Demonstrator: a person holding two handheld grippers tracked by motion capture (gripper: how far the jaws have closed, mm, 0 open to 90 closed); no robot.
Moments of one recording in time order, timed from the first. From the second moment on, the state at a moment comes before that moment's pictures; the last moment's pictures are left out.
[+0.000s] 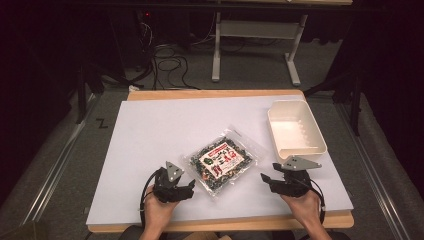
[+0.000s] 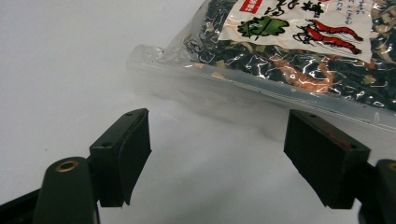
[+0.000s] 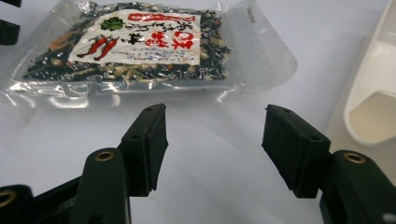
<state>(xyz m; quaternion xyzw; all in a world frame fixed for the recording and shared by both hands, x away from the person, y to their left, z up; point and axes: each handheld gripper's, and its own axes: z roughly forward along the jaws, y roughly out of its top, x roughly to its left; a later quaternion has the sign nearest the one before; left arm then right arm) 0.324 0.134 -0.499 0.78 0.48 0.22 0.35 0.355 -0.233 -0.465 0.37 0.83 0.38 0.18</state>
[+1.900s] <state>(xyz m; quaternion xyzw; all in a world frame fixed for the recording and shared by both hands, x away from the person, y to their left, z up) 0.323 0.131 -0.500 0.78 0.48 0.21 0.34 0.465 -0.195 -0.440 0.42 0.84 0.33 0.13</state>
